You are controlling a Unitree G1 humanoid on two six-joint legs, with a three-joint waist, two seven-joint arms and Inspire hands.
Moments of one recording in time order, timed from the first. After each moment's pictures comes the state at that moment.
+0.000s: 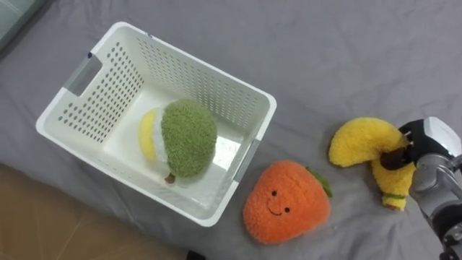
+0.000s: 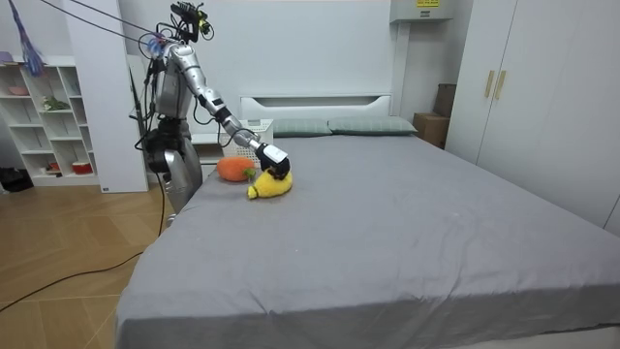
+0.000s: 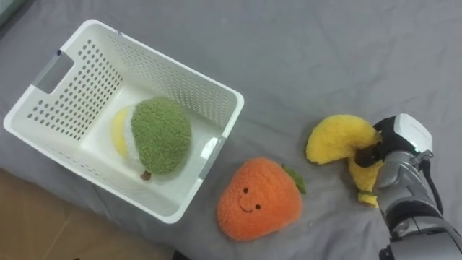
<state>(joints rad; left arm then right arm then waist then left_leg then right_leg) -0.05 0.31 -0.10 1.23 -0.27 0.01 0.01 -0.58 -0.53 0.22 1.28 -0.36 0.00 -0.35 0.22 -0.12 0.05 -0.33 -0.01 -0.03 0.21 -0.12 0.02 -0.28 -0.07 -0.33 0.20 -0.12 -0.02</state>
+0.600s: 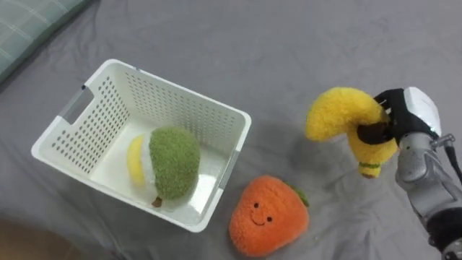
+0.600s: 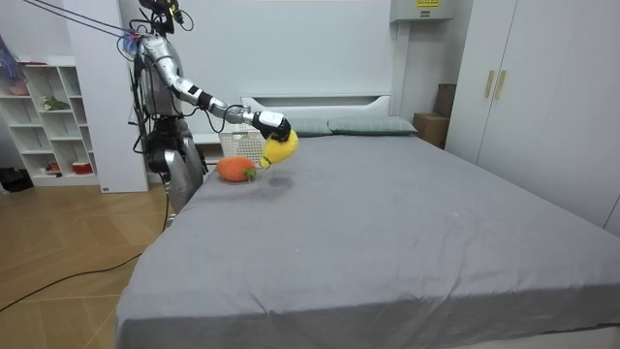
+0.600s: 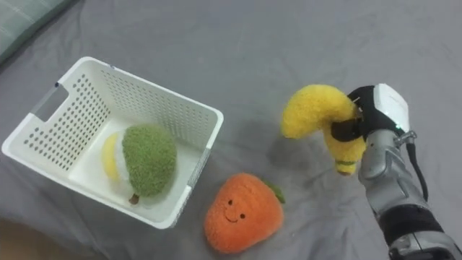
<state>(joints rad) 0.03 0.30 -0.03 1.22 -0.26 0.01 -0.01 -0.44 -0.53 0.20 0.84 -0.36 0.00 -0.32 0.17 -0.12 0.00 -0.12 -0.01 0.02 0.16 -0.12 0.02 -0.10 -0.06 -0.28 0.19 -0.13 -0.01</state>
